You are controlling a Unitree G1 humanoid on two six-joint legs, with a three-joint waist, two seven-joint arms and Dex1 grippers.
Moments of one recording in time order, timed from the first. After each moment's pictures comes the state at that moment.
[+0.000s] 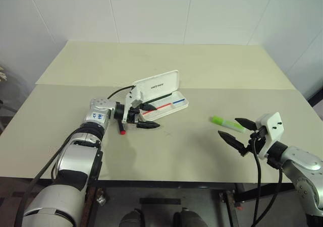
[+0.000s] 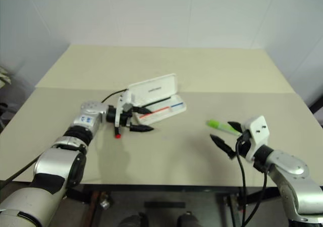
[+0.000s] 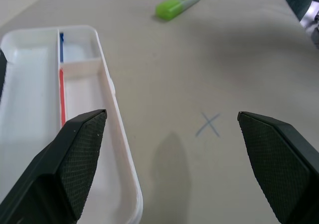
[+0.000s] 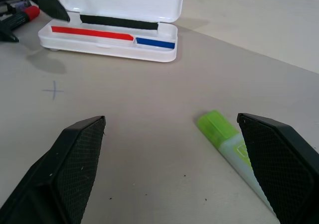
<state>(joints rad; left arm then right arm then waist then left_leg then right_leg) -1.14 0.38 -0.06 1.20 -0.03 -0.13 -1.31 -0.06 -0.64 -0.30 -0.37 0.50 0.50 0.65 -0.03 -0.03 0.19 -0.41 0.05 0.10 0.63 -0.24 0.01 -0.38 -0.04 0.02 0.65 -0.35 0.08</state>
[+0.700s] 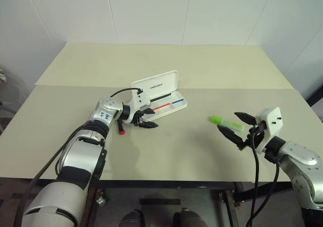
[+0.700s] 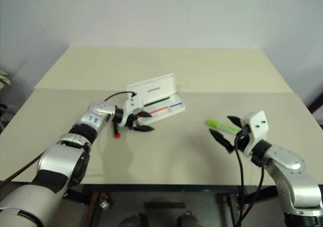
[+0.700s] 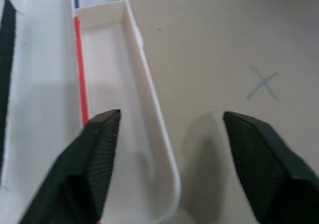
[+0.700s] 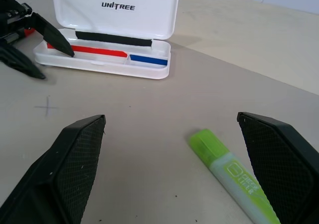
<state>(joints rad) -1.18 0.36 -0.15 1.26 0.15 -0.15 -1.09 -0.13 -0.63 -0.28 -0.31 0.49 0.46 0.66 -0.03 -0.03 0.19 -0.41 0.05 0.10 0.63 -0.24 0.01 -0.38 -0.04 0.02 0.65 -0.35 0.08</state>
